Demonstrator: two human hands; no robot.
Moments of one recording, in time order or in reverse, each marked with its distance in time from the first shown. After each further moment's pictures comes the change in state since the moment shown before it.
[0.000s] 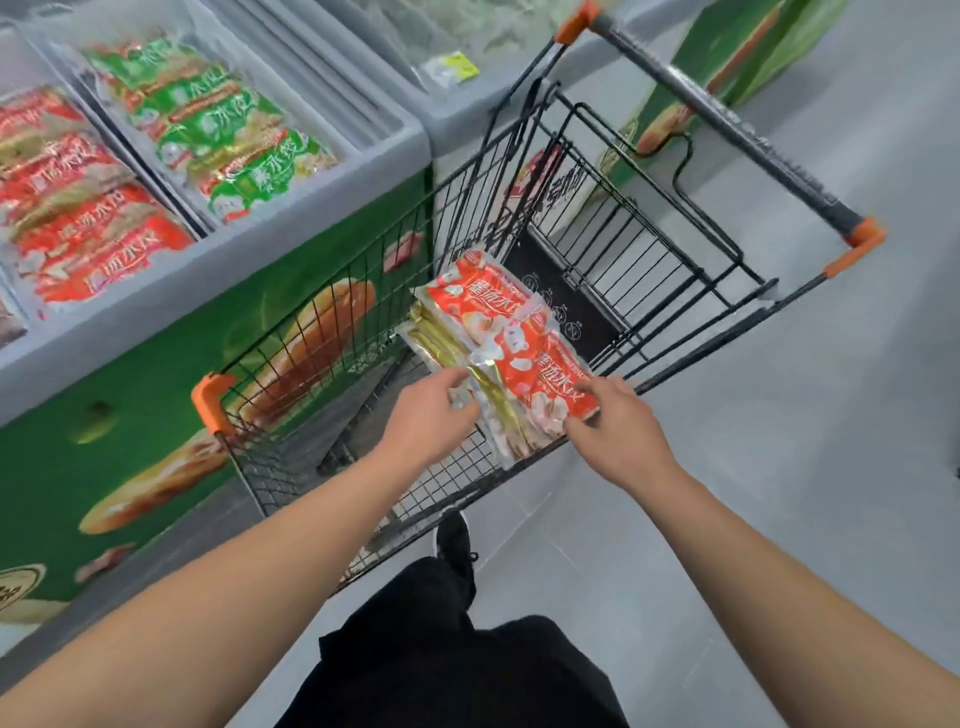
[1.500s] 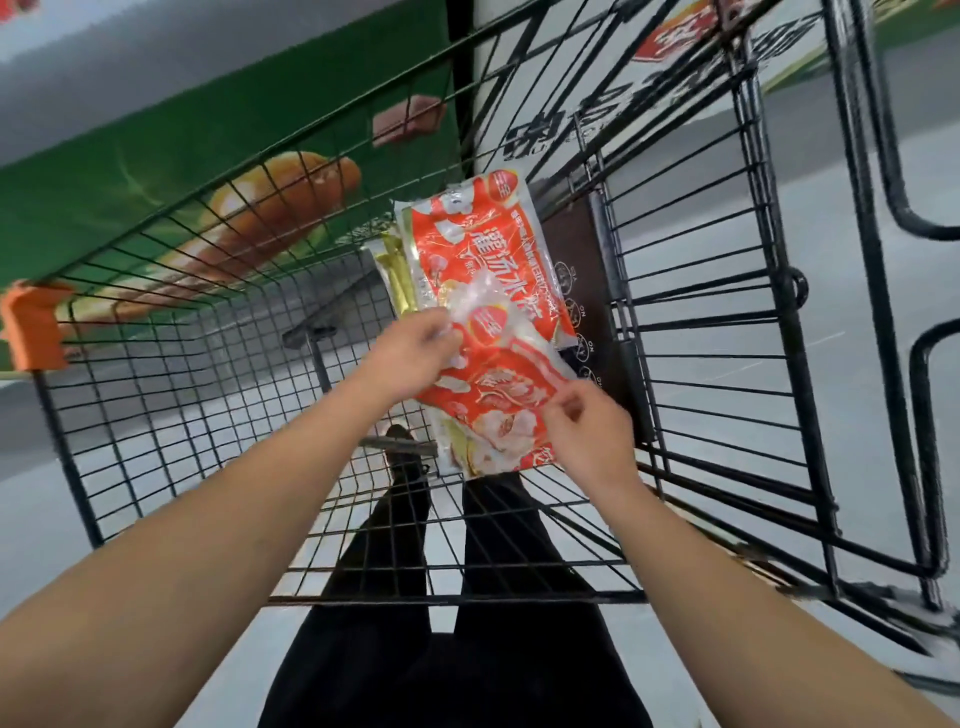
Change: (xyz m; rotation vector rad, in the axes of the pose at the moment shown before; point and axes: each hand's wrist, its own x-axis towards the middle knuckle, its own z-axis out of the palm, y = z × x) left_hand 0.259 -0.014 0.080 -0.321 -0.007 -0.469; right_hand 0.287 0.091 0.054 0.108 -0.404 0.115
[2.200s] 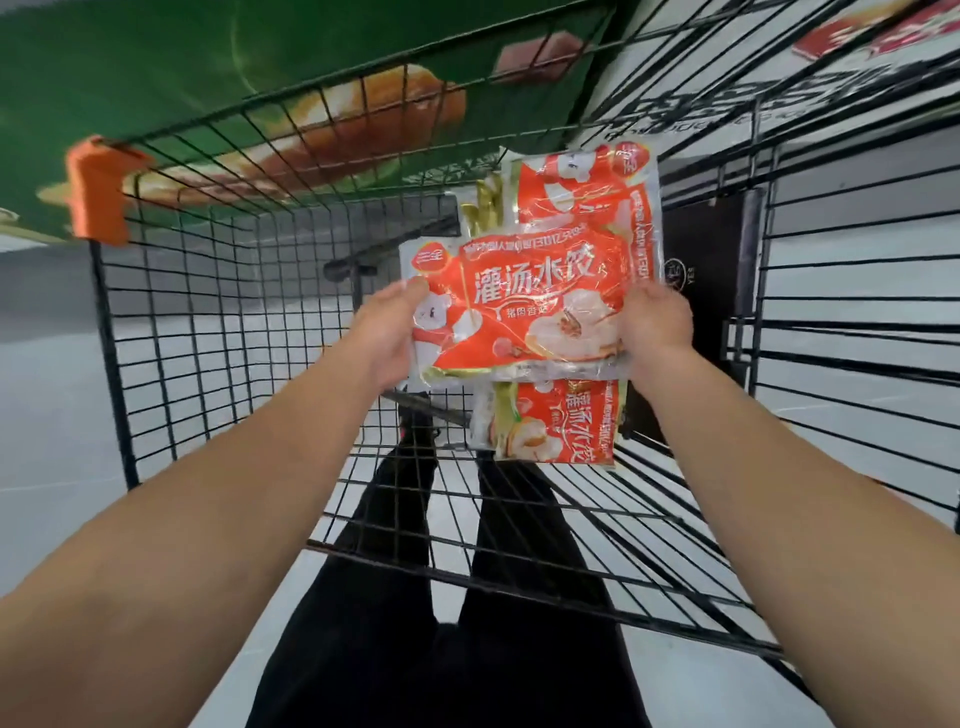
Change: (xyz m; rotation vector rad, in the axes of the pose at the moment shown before) left_hand -0.008 -0.085 -0.029 -1.165 0.188 -0.479; right_hand 0.095 -0.074 0.032 0.189 0.037 0.150
